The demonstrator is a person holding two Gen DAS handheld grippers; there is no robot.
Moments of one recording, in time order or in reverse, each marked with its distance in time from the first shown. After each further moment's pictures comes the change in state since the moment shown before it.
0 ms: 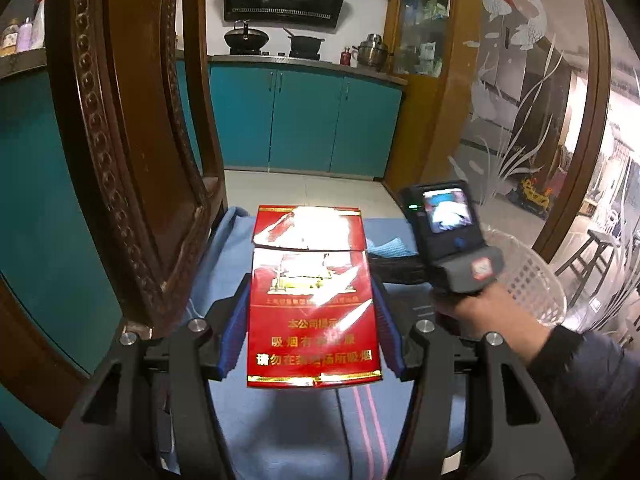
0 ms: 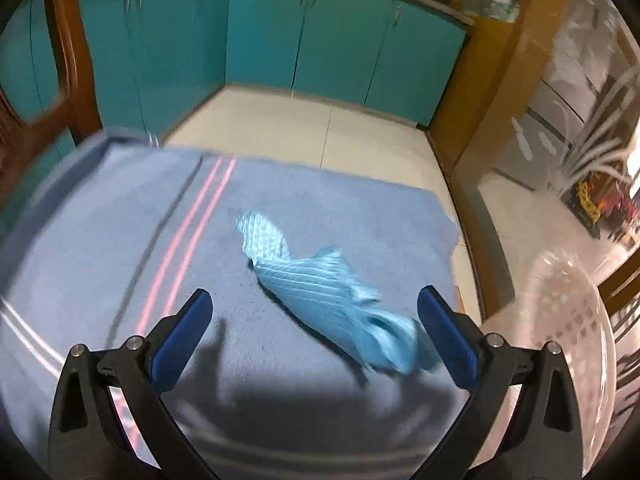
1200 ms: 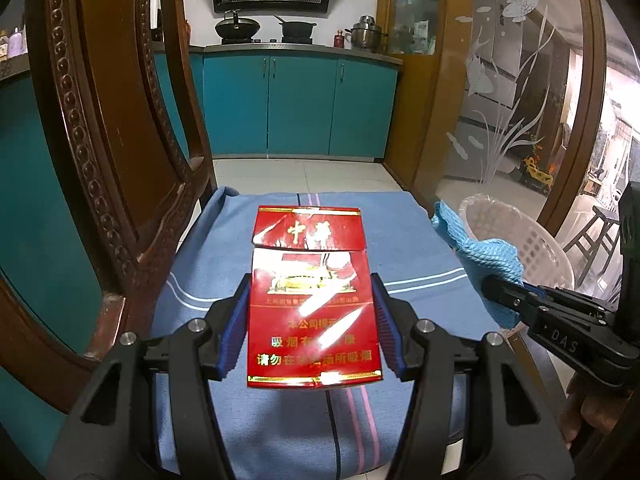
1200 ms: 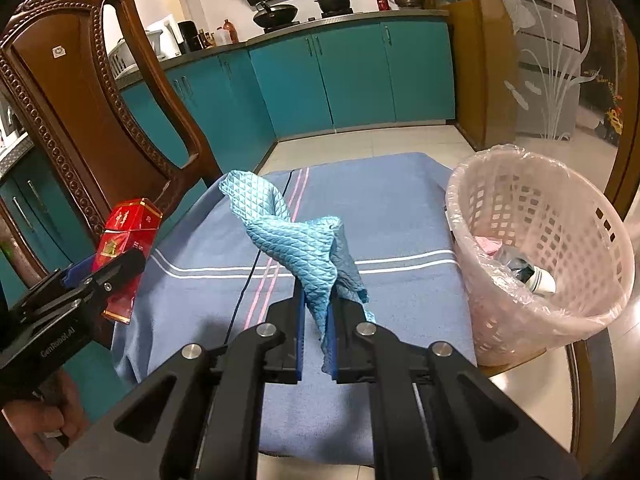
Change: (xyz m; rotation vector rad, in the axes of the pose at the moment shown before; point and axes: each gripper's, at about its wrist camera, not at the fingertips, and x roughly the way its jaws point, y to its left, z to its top) left arm 0.007 -0.021 -0.017 0.050 0.044 0.018; right arm -0.192 -0.049 -0.131 0.280 -0.195 0.332
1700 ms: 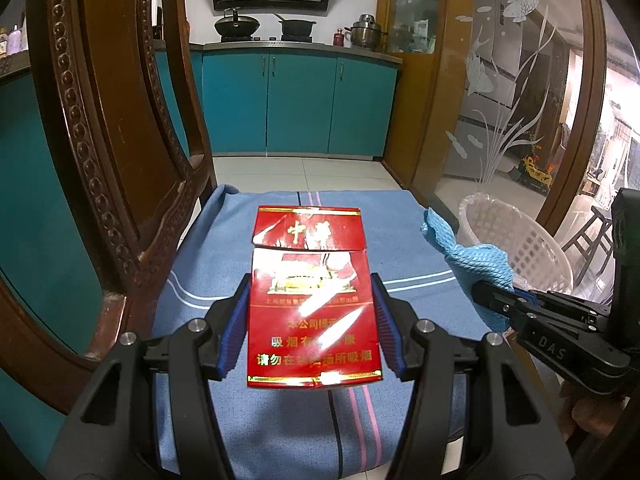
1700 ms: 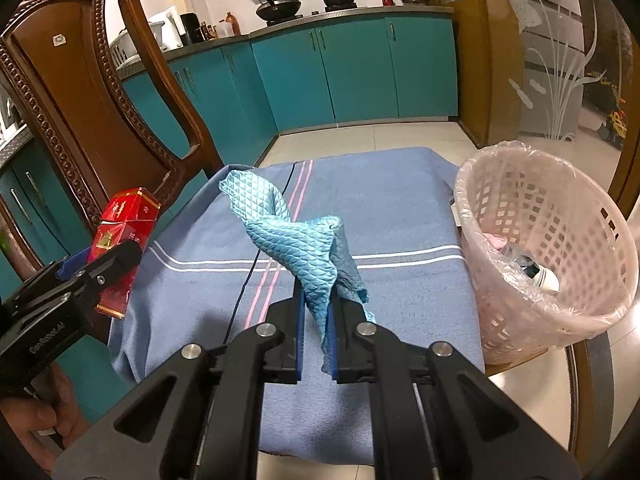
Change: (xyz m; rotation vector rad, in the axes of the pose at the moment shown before) left arm 0.000 0.004 0.001 -0.004 0.004 -0.005; right arm 0.006 0.003 -0.002 -0.014 0.022 -0.003
